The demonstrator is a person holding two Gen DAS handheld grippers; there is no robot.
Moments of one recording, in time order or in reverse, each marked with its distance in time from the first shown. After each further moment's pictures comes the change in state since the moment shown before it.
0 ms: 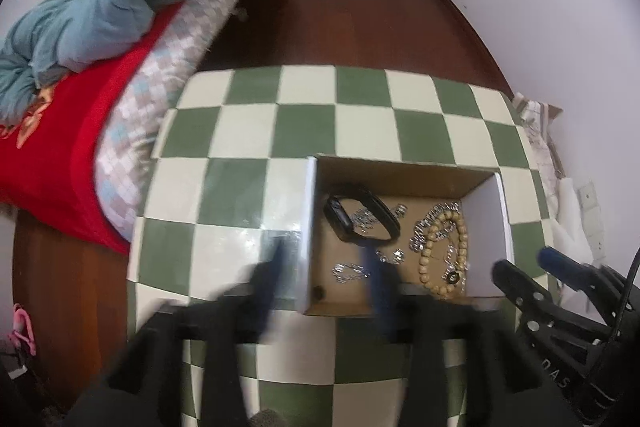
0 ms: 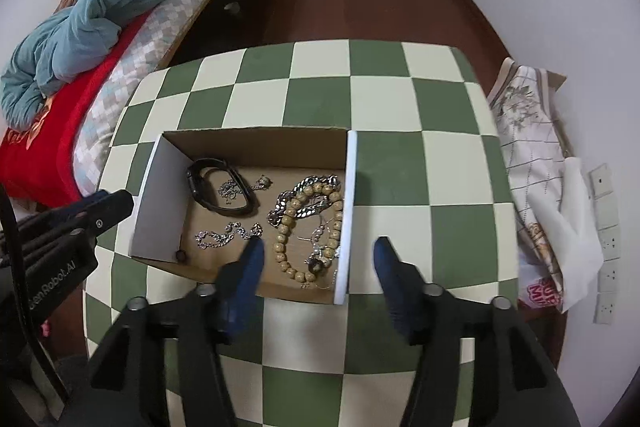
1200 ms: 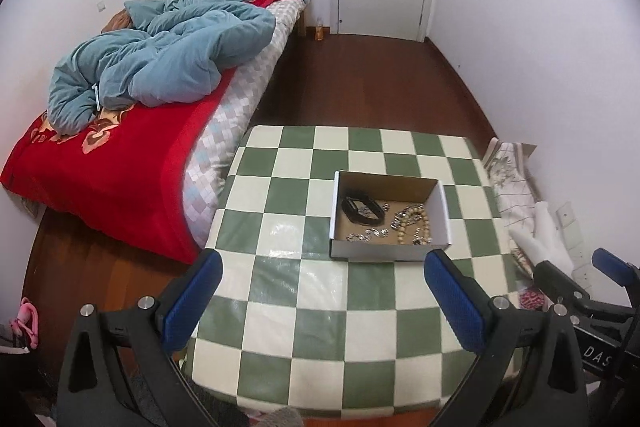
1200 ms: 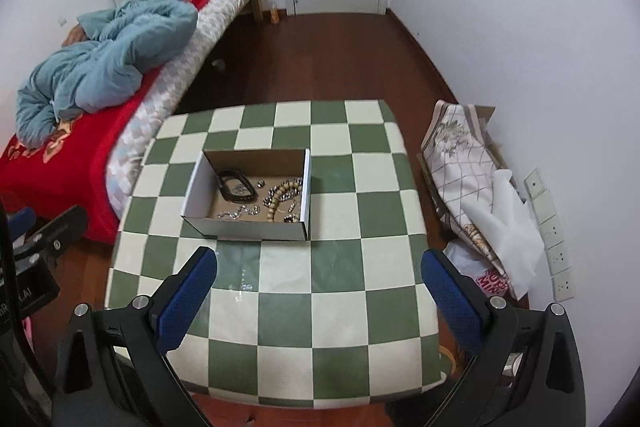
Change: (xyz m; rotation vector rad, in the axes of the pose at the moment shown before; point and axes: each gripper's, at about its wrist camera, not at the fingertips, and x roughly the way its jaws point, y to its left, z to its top) left arm -0.189 0.014 -0.088 -0.016 -0.233 0.018; right arm -0.196 -0.002 -0.094 0.021 -0.231 -0.098
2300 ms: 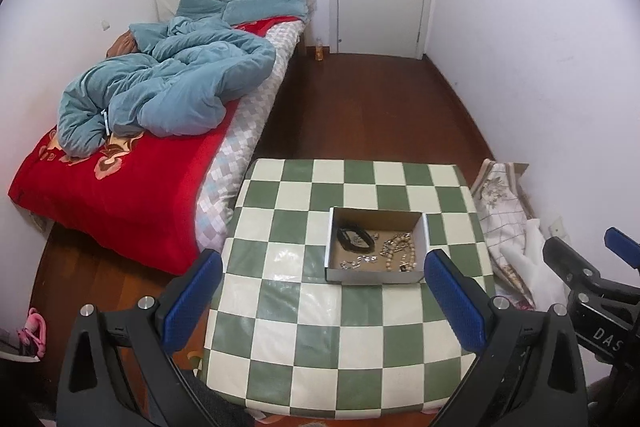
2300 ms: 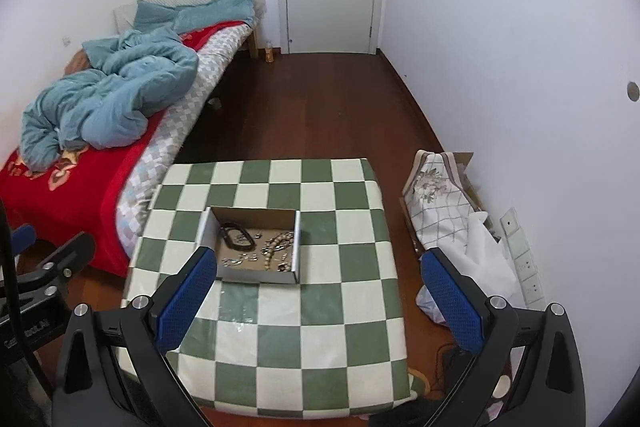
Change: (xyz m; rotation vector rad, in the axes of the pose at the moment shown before) left arm -0.043 -0.013 0.038 0.010 -0.046 0.022; right arm -0.077 -0.003 0.049 -0.016 -0.110 -0.050
